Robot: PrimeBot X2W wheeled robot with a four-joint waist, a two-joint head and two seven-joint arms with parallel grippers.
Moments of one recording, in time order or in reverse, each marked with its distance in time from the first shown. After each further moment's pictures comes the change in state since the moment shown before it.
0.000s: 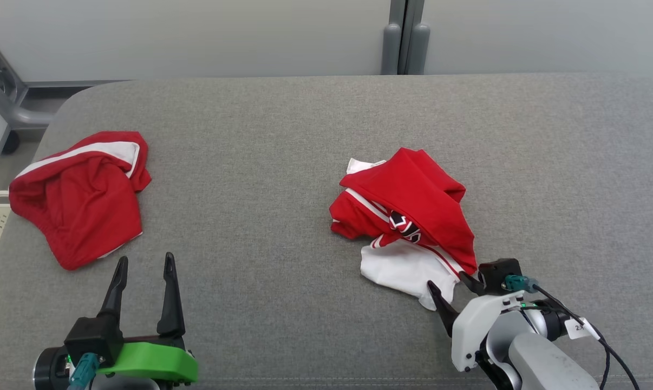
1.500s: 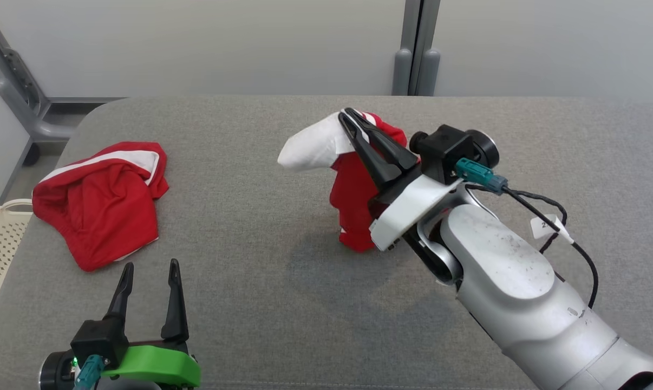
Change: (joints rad) left arm -0.006 -0.044 0.044 0.043 0.046 -0.053 0.000; right arm -0.378 0.036 0.238 -0.236 0.058 0.001 -0.185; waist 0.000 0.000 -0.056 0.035
